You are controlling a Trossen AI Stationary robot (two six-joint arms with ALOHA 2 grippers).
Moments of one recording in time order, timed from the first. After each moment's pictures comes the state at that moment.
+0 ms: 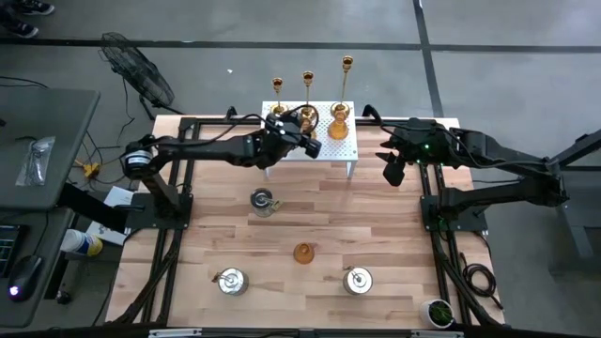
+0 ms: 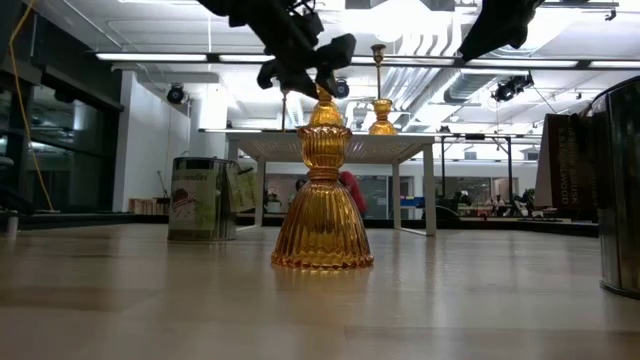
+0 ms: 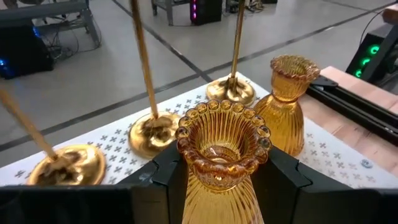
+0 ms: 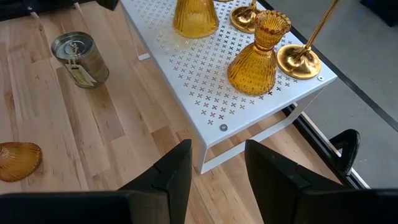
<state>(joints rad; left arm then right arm) 0.20 1.67 1.34 -0.08 -0.71 -0.34 -0.24 0.92 1.10 -0.86 0.24 0.15</state>
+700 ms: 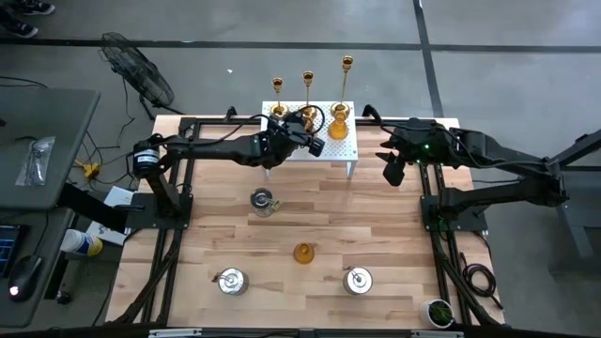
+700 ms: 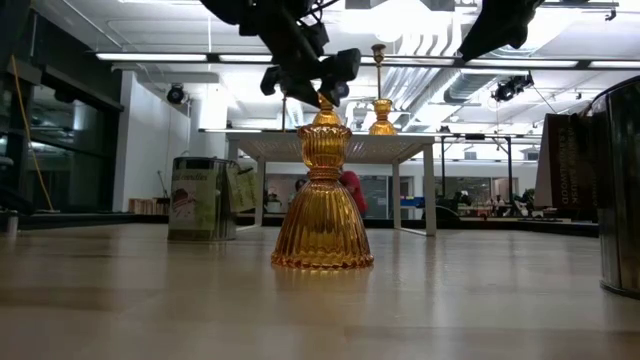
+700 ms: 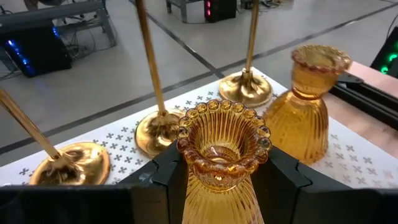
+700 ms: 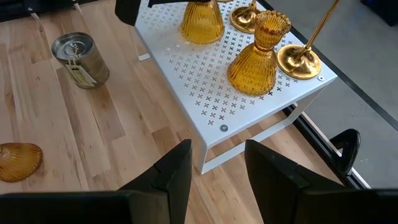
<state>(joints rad) 0.22 1.74 1.38 -0.08 -0.76 -0.34 -0.24 0.92 1.10 -0.86 0.24 0.16</state>
